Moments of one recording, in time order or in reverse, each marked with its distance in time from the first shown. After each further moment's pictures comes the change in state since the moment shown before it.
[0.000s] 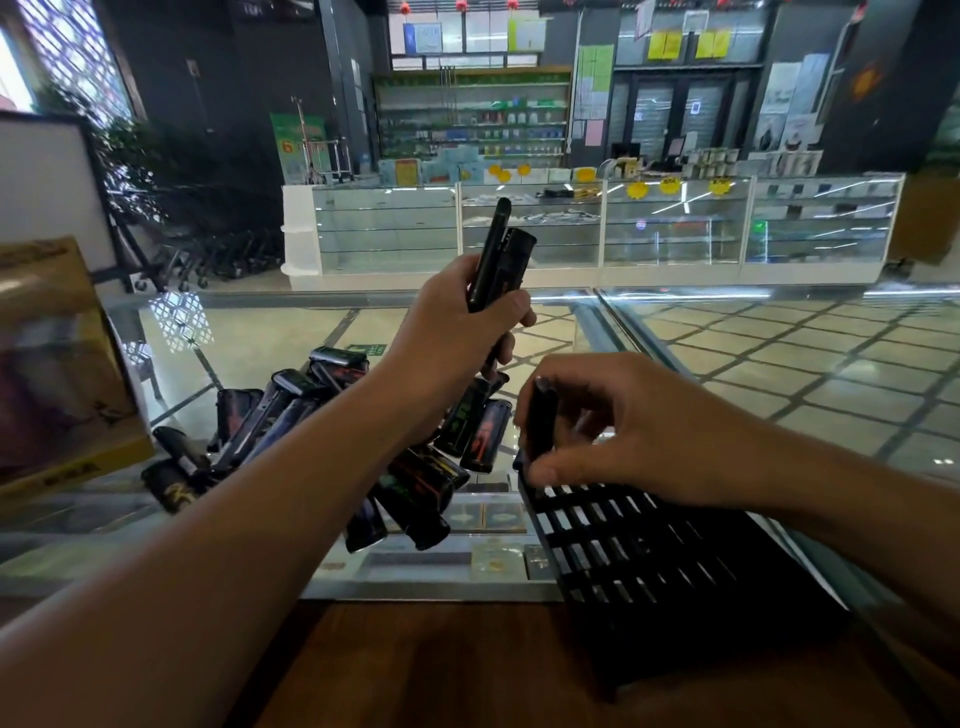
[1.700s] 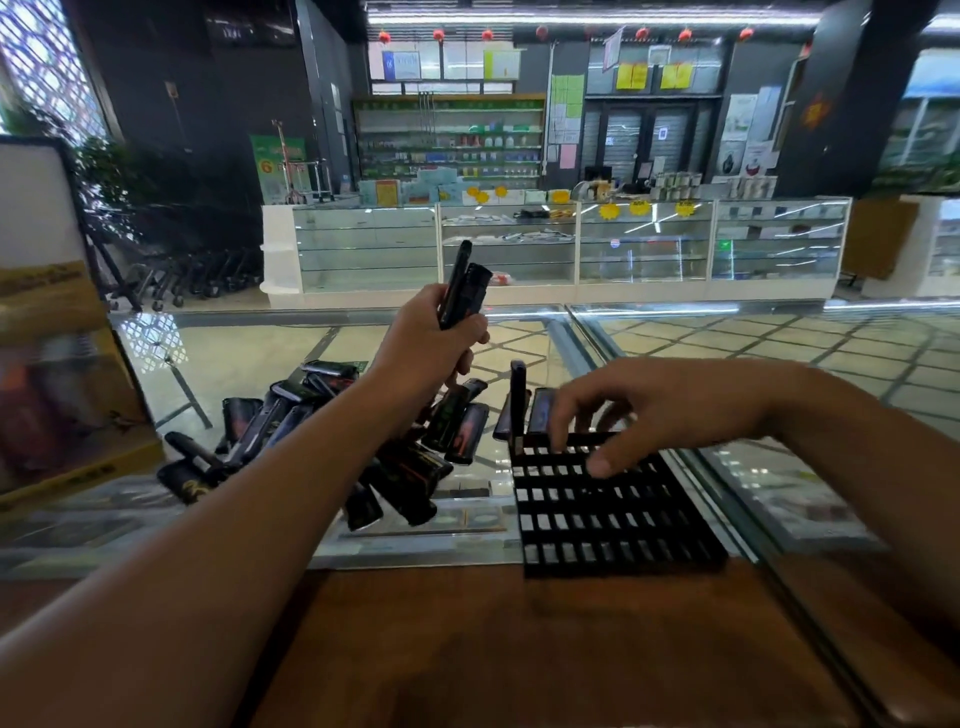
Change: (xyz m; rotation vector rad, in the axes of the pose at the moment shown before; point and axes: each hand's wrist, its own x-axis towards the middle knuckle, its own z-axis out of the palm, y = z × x) left_hand 0.007 -0.010 -0.007 0.130 0.055 -0.005; right_hand -0.011 0.015 -0.049 -0.129 -0.373 0.155
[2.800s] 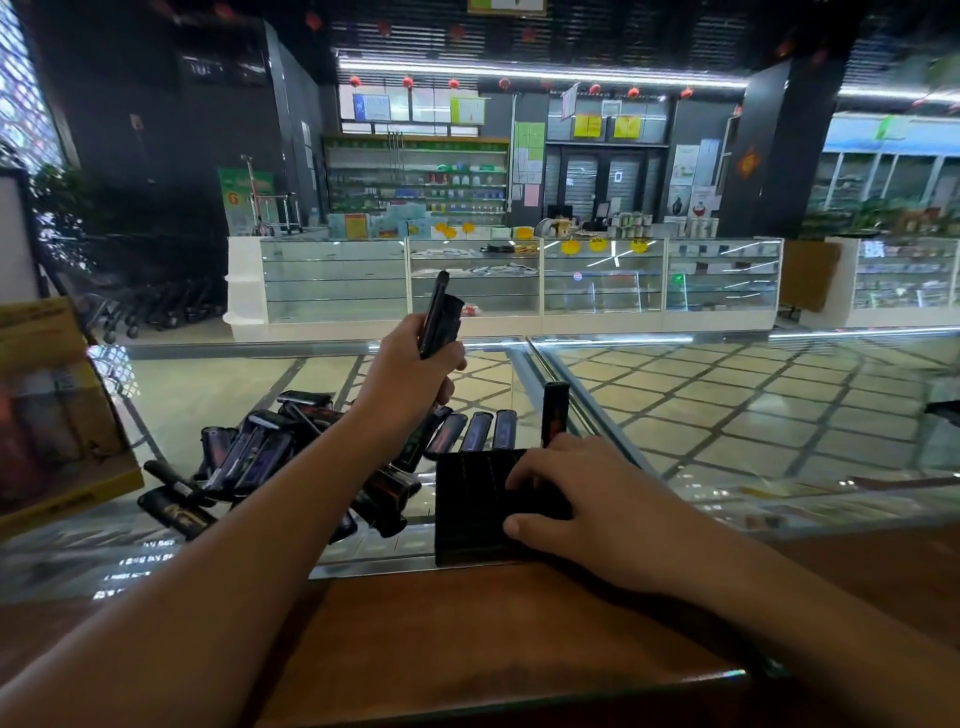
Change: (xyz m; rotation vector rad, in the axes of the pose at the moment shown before) left_hand -0.015 0.019 0.010 -0.091 0.013 0.012; right_hand -0.036 -0.056 0.082 -0.326 0.468 0.294
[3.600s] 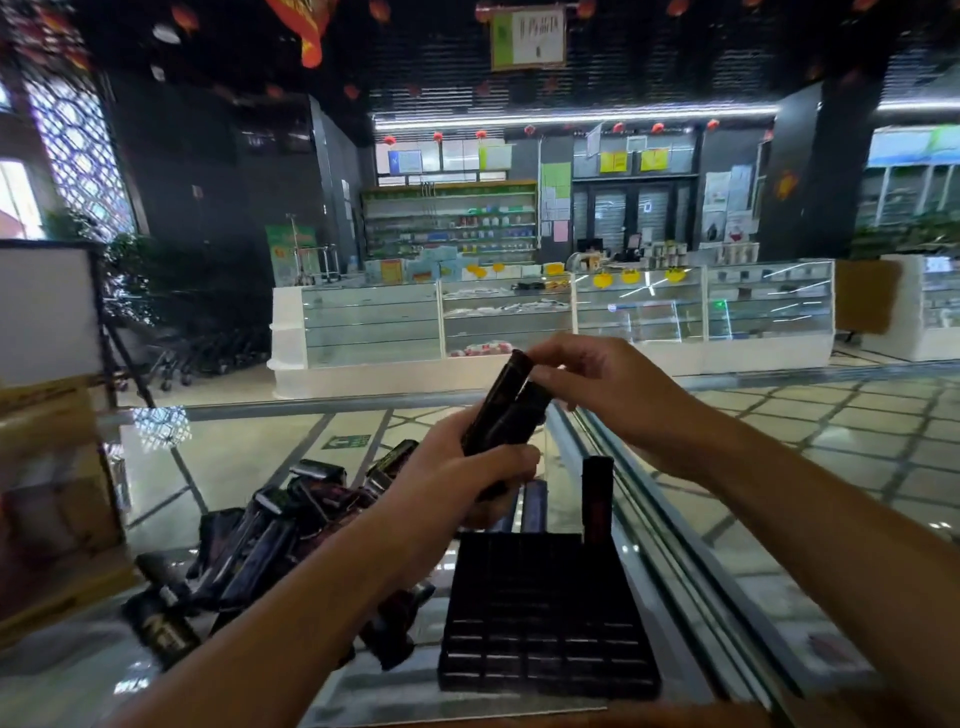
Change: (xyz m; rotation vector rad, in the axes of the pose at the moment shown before) left_hand -0.014 0.005 0.013 -0.272 -0.336 -0.112; right_hand 0.124 0.047 -0.052 0.807 0.264 -0.142
